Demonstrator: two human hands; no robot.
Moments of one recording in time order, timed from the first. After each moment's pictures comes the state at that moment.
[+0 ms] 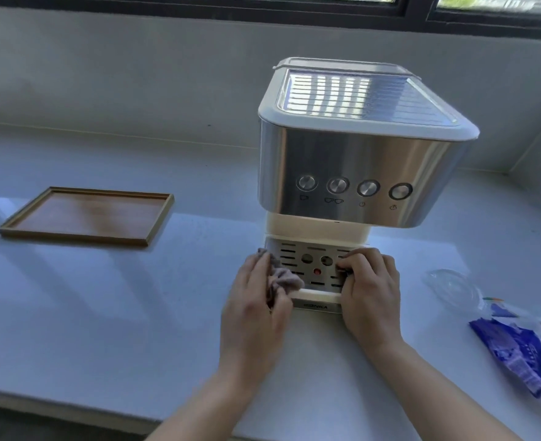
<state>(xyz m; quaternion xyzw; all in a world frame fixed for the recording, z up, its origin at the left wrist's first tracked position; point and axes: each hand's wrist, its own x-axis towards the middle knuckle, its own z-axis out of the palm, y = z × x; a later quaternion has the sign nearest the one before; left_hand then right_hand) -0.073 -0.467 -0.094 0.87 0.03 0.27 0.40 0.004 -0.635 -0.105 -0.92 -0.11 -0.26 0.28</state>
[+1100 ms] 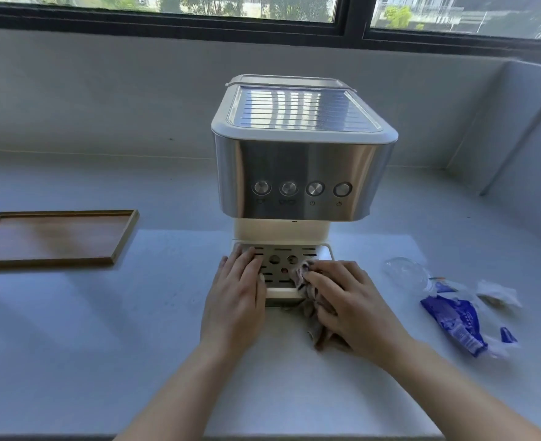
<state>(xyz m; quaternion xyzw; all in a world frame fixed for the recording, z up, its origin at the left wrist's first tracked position) -0.036 -0.466 -0.108 0.93 -0.04 0.22 0.29 -0.028 -0.683 -0.079 -0.92 -0.33 -0.17 0.13</state>
